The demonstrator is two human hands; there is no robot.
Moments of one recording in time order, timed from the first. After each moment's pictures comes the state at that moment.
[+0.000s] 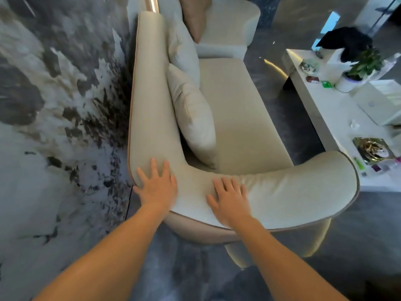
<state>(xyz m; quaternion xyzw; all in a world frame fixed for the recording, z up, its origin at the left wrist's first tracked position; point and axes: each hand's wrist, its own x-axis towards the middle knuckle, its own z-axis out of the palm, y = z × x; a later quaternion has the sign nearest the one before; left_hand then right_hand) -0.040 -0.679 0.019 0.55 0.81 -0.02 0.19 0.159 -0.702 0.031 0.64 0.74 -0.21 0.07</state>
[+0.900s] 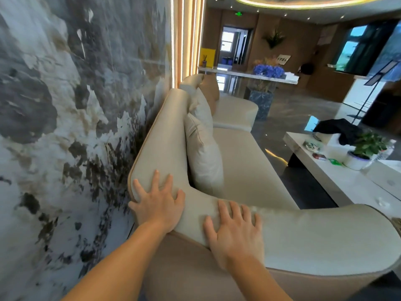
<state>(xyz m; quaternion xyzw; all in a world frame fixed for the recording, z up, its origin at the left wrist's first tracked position) -0.106 -0.564 -0.036 0.55 0.81 0.19 0.06 0.073 -0.617 -0.017 0.67 0.73 0.00 -0.10</state>
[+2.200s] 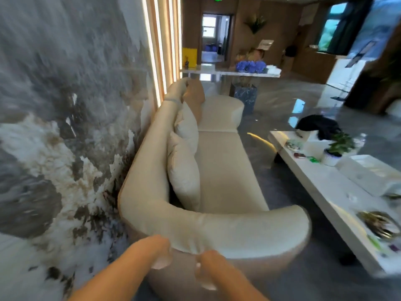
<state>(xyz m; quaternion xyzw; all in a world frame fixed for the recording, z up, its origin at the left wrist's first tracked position) -0.110 -0.568 0.121 0.67 0.63 -0.25 0.29 0.069 -0.594 0.086 0.61 0.71 -0.33 0.15</state>
